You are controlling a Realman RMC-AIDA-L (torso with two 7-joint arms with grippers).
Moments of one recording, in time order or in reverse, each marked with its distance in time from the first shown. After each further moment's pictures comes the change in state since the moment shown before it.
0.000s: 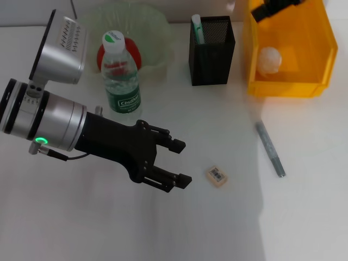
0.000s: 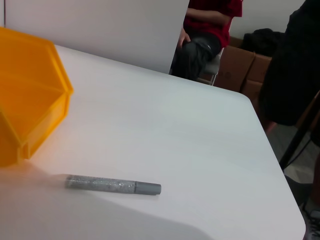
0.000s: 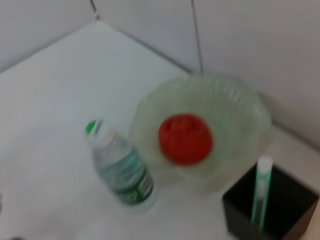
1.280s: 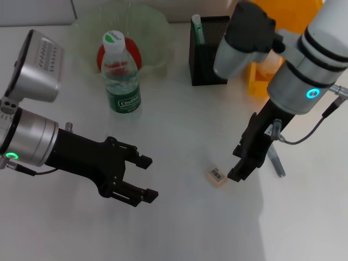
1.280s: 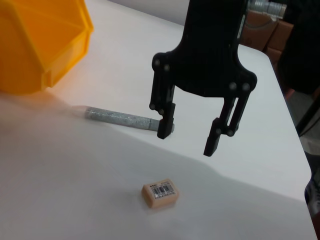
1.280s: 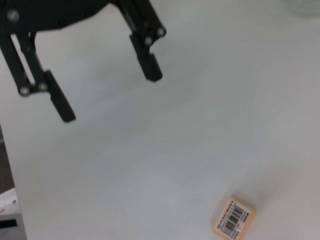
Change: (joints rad) left arm 0.057 0.007 -0.061 0.053 0.144 0.049 -0.023; right arm -0.115 0.208 -0.626 -0.001 -0.049 0.043 0.023
